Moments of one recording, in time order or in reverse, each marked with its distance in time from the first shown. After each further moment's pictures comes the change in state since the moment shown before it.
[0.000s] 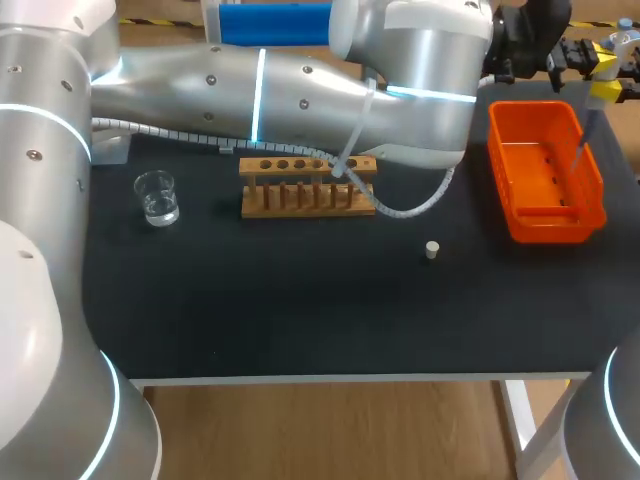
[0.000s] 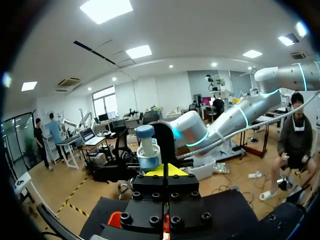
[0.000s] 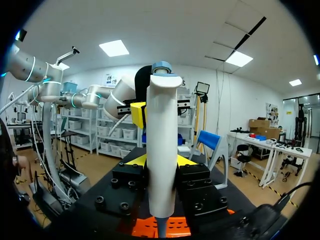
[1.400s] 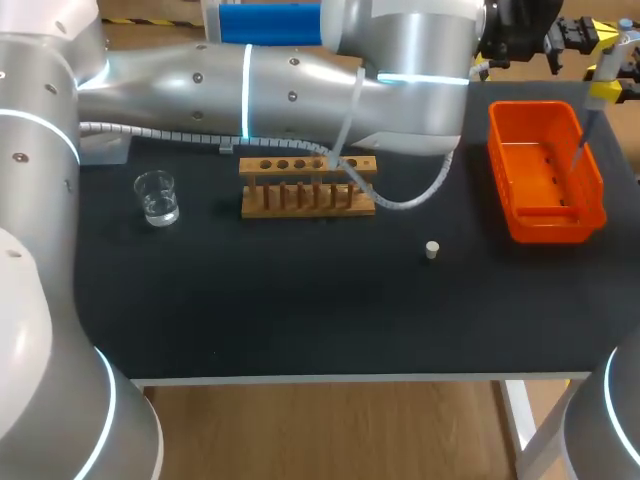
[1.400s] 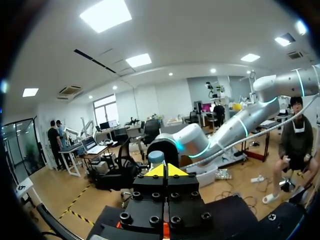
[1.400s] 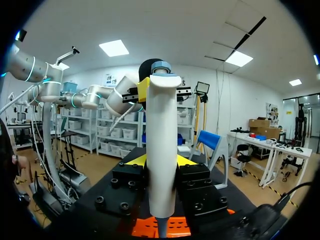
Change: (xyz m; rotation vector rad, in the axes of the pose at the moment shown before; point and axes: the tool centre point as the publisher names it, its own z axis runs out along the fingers) left arm -0.009 -0.027 -0.012 0.065 -0.010 0.019; right arm 0.000 0.000 0.000 0.001 0.000 0.000
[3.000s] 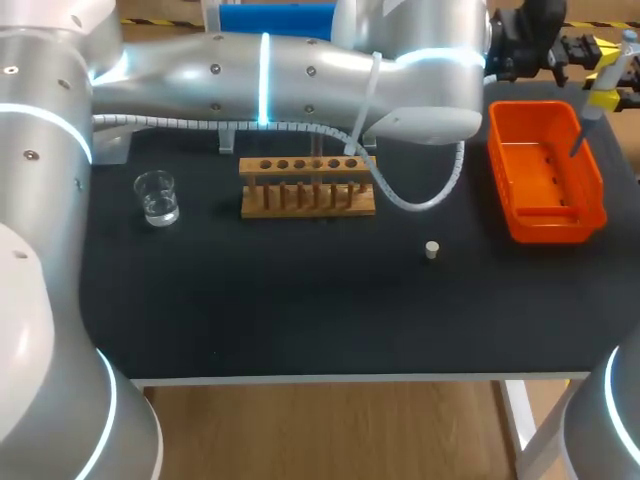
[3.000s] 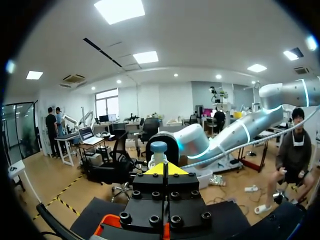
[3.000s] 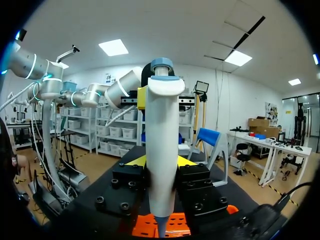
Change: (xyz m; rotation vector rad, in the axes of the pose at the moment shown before) left arm 0.002 0.028 0.017 0.000 0.005 -0.115; right arm 0.001 -0.014 -0.003 -0.002 -0.006 0.000
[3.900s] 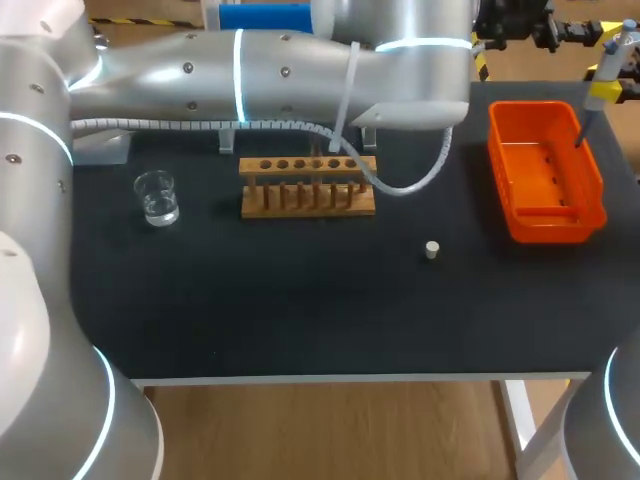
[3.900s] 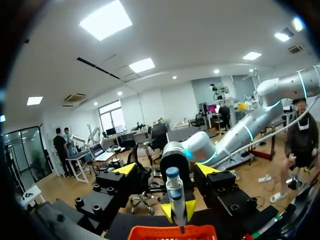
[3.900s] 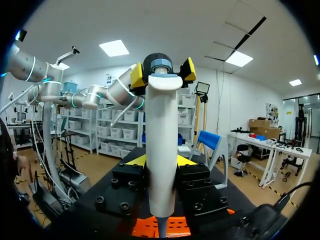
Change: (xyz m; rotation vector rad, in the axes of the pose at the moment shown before) left arm -0.011 -0.063 -0.036 0.044 -0.054 0.173; right arm -0.001 0.013 0.003 0.001 0.007 -0.001
